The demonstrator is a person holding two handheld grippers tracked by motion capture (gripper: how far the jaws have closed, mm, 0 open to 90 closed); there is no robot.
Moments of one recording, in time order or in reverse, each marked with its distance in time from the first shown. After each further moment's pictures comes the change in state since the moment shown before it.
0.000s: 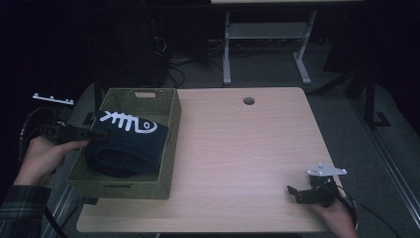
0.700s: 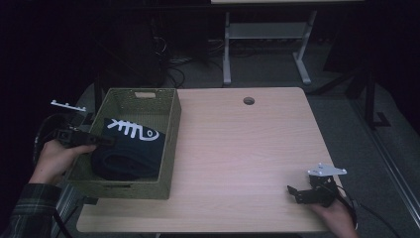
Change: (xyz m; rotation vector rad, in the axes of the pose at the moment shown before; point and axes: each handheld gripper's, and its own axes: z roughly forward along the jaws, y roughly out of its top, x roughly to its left) left arm 0.024 -0.007 0.036 0.087 0.018 -0.038; right arm 0.000 0.000 0.000 0.000 0.000 0.000
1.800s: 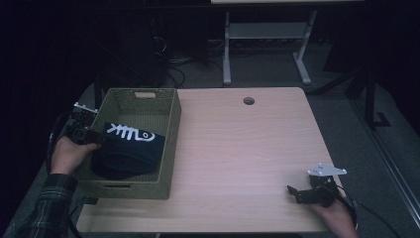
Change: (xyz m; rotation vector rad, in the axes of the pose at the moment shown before) left arm 0.029 0.008 0.029 0.061 0.368 0.032; right arm 0.000 0.000 0.000 0.000 0.000 0.000
